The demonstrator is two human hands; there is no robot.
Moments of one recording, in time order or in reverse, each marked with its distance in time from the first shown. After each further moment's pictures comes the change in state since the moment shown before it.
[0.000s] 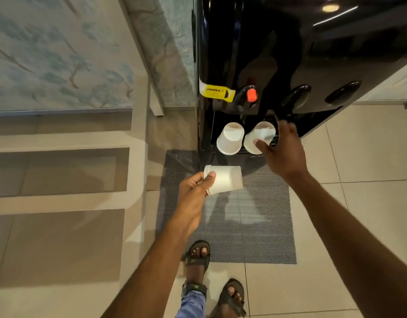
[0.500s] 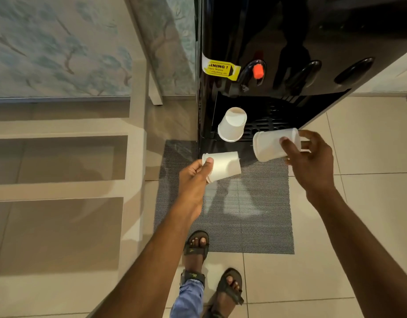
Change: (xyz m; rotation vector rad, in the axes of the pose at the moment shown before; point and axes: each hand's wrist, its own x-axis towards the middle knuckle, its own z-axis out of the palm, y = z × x) left_hand -0.001 -0.010 0.000 -0.036 0.068 0.011; right_hand -0.056 0.019 -0.022 0.536 0.128 0.270
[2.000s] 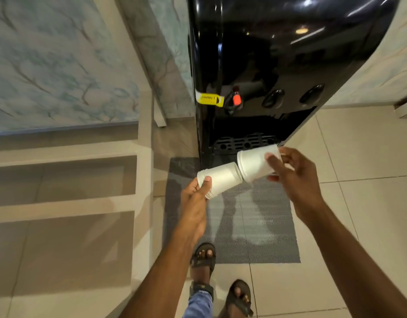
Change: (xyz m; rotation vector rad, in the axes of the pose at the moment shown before) left_hand -0.053 0.015 0.009 -0.073 0.026 0.009; right_hand -0.053 -0.039 -0.019 0.279 -0.135 0.025
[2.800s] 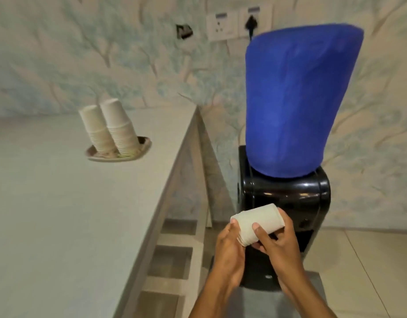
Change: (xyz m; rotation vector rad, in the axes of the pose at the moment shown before) left_hand -0.236 0.231 0.077 -0.259 -0.159 0.308; right_hand -0.151 -0.247 0.024 0.383 -0.239 -0.223
